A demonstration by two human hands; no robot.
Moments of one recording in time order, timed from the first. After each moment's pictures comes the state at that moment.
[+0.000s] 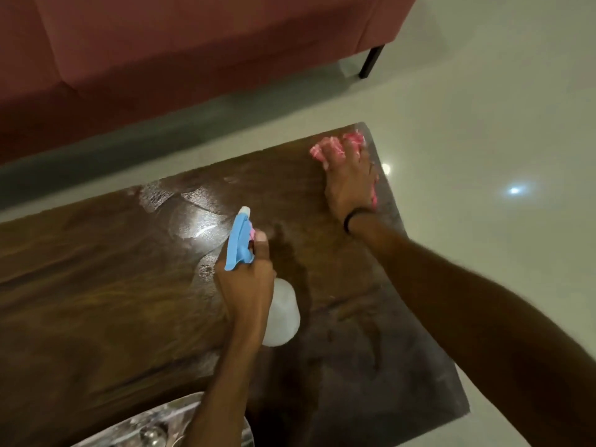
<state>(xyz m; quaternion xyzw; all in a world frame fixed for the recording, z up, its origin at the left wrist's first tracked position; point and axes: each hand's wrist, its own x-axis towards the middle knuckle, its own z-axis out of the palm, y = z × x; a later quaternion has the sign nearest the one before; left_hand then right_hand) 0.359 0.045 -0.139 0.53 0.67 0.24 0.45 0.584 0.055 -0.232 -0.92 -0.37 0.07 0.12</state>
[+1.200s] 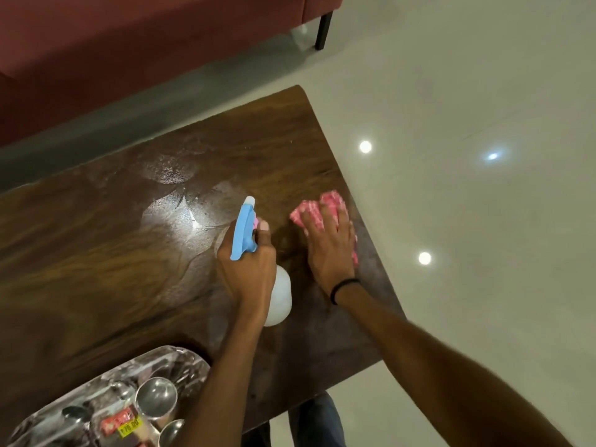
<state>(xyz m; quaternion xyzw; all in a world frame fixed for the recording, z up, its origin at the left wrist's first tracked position) 0.386 -0.057 -0.121 0.62 0.60 0.28 0.43 0.491 -0.153 -0.223 -0.91 -0.36 0.15 0.08</state>
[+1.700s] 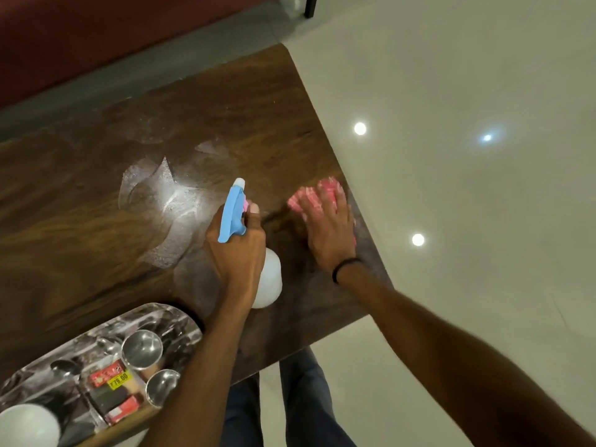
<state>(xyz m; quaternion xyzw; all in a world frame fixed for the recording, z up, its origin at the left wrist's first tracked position) 0.362 -0.102 -0.124 0.63 0.58 0.28 0.43 0.487 -0.213 -0.223 -0.90 -0.41 0.15 0.08</state>
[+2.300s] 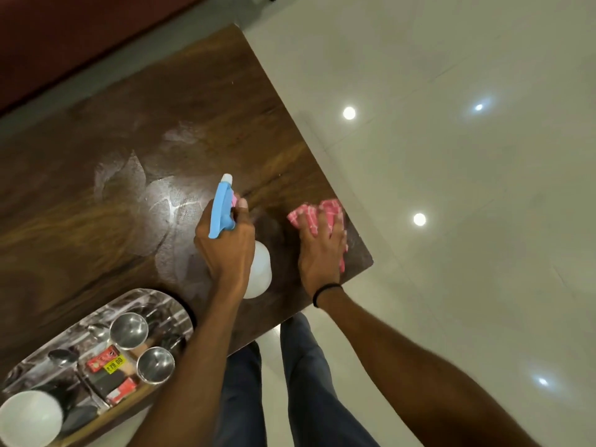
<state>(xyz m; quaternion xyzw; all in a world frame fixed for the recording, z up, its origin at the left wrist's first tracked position) 0.361 -0.150 -0.108 0.68 0.54 0.28 0.40 0.412 -0.293 -0.212 -0.95 -0.22 0.17 0.12</state>
